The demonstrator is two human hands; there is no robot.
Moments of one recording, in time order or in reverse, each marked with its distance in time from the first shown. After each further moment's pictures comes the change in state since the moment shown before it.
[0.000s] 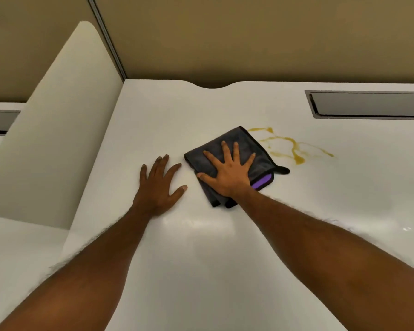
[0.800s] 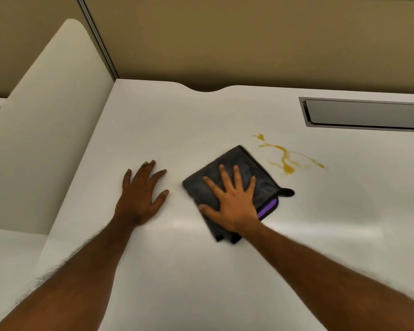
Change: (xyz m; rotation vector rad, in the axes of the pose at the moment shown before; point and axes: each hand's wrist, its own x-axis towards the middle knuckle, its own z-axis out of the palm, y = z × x) left_hand -0.004 0.003 -0.001 -0.035 0.083 0.009; right_hand -0.057 0.040 0.008 0.015 0.040 -0.117
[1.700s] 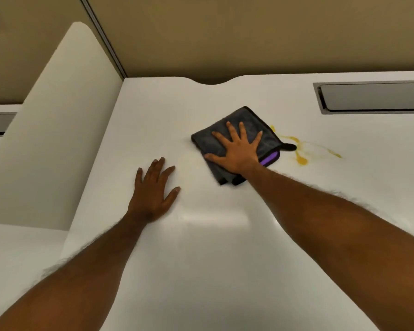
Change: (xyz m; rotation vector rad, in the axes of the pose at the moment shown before) left_hand 0.000 0.007 -0.002 0.023 -0.042 -0.030; right_hand 0.118 0.024 -0.021 -0.014 -0.041 0.067
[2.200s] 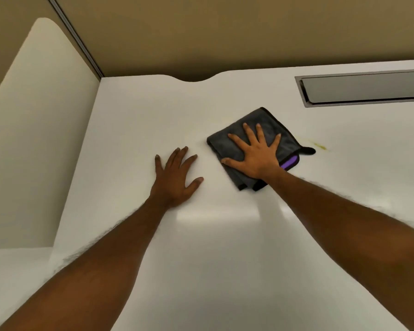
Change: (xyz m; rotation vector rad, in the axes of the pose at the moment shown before) left_hand 0.061 0.058 0.016 -0.033 -0.081 0.126; right_hand -0.038 0.066 0.000 -0.007 0.007 0.110
